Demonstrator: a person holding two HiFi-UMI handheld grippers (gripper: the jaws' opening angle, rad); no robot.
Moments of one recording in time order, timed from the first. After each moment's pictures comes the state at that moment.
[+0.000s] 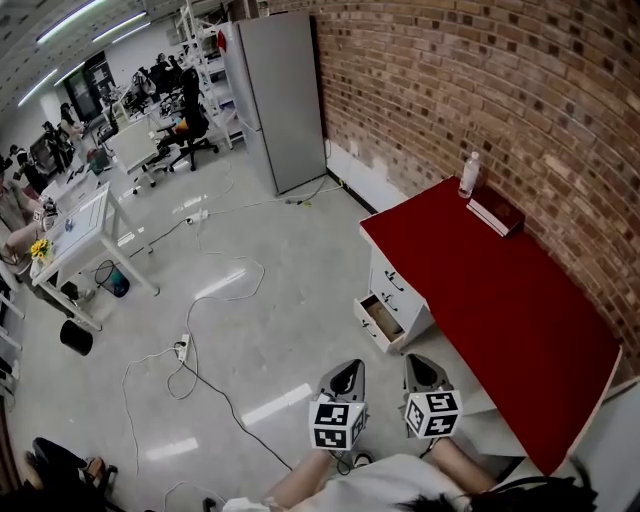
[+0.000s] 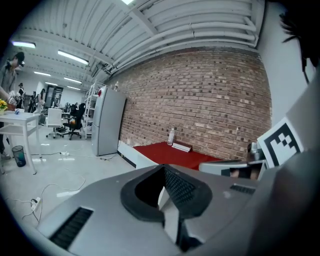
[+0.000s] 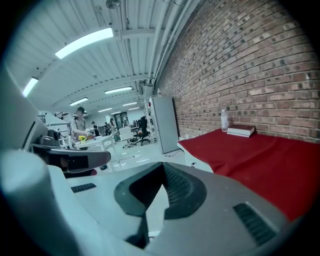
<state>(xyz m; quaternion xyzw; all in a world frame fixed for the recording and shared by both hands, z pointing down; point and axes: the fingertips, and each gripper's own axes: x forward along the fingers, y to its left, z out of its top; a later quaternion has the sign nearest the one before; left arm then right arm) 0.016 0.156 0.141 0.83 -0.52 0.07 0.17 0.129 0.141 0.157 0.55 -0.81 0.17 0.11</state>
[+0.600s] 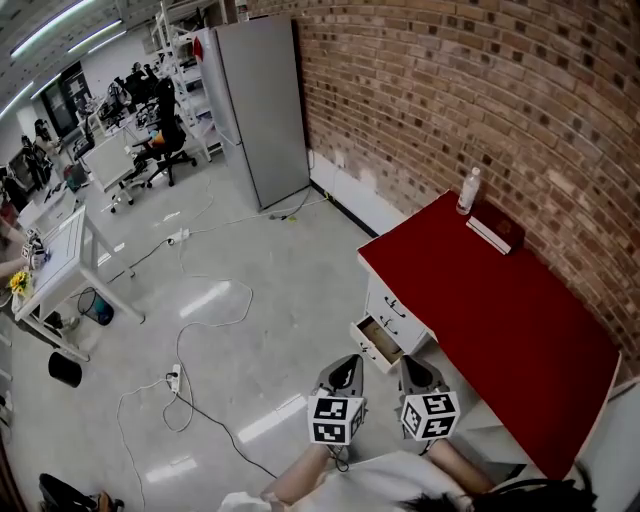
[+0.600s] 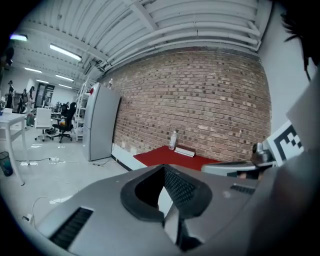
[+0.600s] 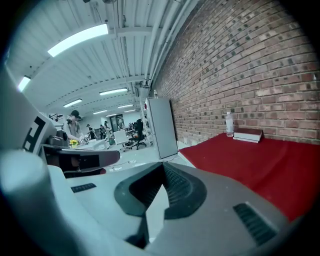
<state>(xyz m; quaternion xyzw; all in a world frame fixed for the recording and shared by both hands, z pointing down) -0.022 0.023 0.130 0.86 -0.49 0.07 0.16 0.082 0.029 0.143 0.57 -0.80 0.16 0.10</state>
